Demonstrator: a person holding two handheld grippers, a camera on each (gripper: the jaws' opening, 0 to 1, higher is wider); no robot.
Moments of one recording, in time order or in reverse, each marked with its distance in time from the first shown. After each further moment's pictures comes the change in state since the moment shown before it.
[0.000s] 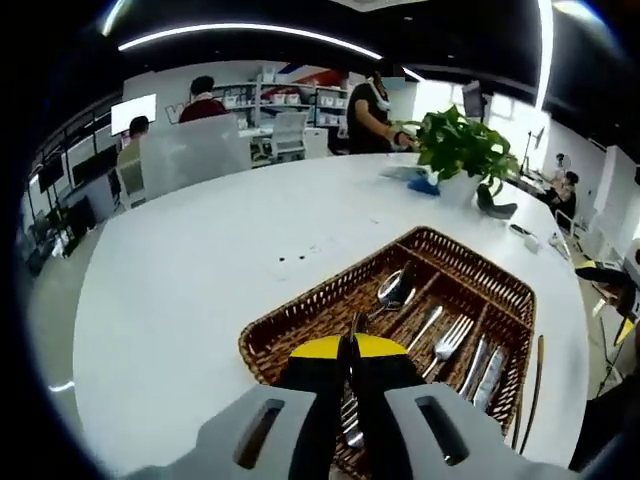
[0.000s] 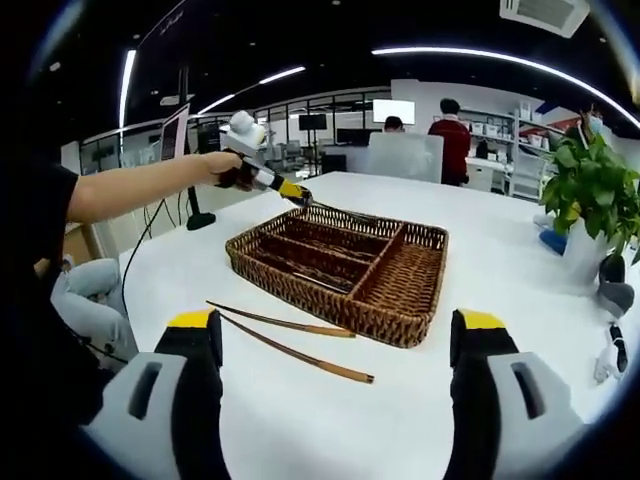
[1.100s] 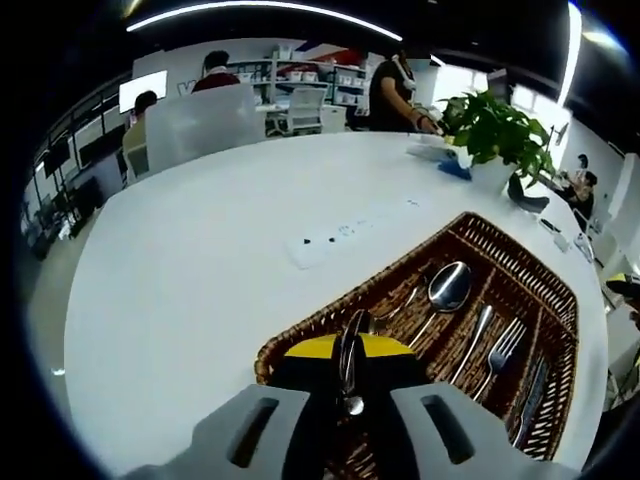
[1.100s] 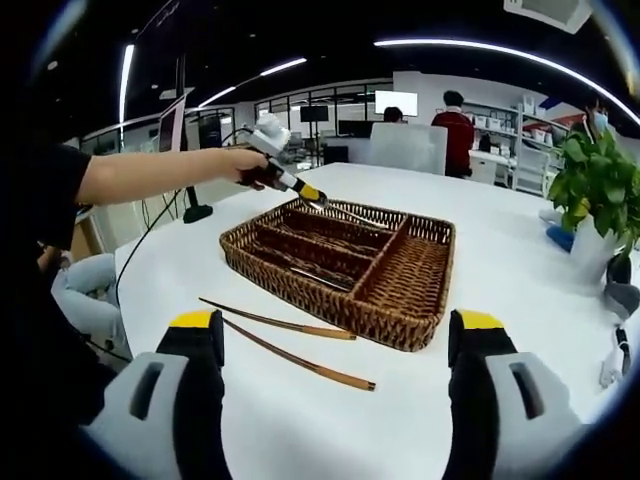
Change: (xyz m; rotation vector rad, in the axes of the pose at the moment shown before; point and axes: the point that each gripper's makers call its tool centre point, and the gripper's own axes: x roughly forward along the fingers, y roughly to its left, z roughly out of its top) left arm 0.060 0.029 -0.011 -0.043 0.099 0.035; right arm 0.018 -0.005 -0.008 -0.006 0.038 0.009
